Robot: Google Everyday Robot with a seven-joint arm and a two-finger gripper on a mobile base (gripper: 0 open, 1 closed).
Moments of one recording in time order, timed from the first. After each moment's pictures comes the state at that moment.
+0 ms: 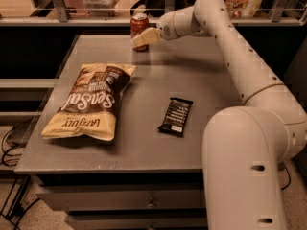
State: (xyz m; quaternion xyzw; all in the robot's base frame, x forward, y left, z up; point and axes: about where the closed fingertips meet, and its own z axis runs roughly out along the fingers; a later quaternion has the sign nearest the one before) arm 0.853 0.029 0.894 -0.42 0.72 0.26 0.48
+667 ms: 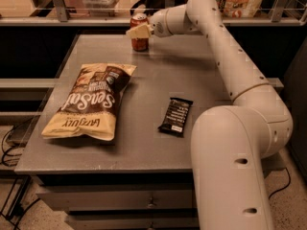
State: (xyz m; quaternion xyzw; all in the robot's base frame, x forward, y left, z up) arm 0.867 0.055 0.902 -0.42 0.71 0.27 0.50
